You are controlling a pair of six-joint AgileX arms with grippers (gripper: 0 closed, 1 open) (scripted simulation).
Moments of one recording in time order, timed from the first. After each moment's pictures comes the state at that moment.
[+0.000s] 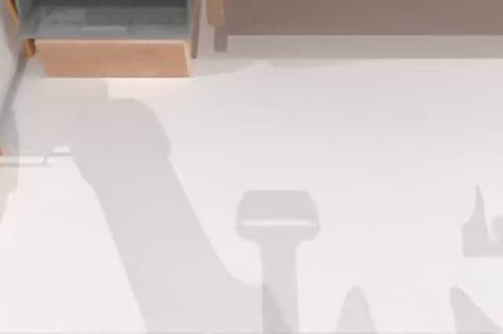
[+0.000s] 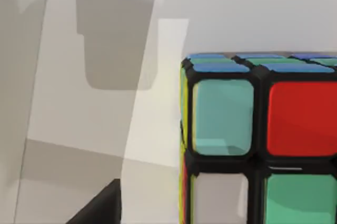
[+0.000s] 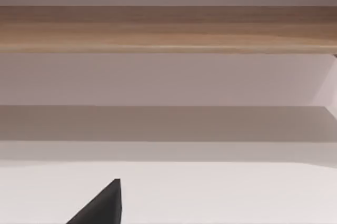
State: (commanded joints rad) left arm 0.33 2.47 2.32 -1.21 0.04 0.16; right arm 0.00 0.00 0.00 0.00 0.00 0.00
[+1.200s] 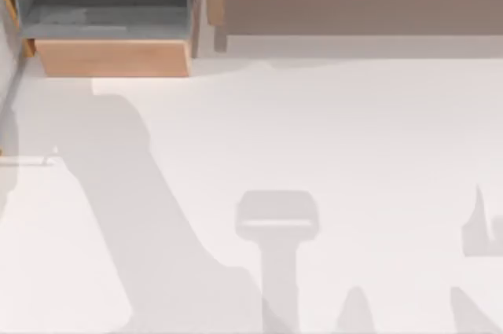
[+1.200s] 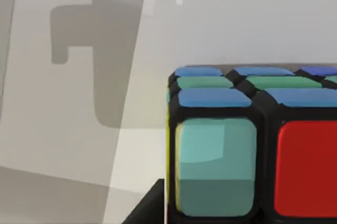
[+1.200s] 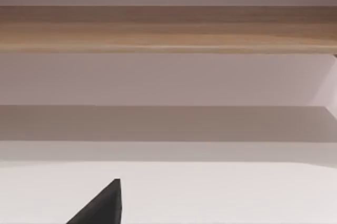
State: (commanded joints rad) left arm 0.33 2.50 2.30 -1.17 0.04 0.16; right arm 0.00 0.00 0.00 0.00 0.00 0.00
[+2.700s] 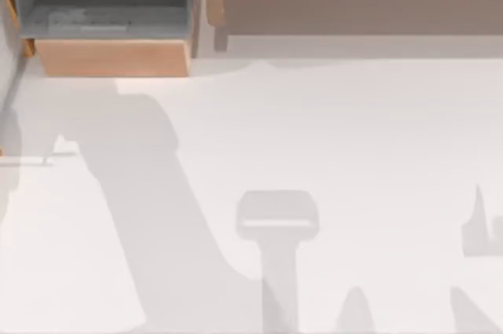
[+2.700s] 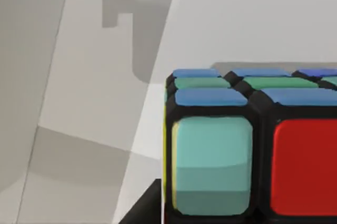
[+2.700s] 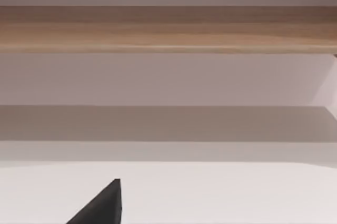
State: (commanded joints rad) left arm 0.32 2.49 2.39 -1.26 -0.01 0.09; right arm 0.00 0.00 0.00 0.00 0.00 0.00
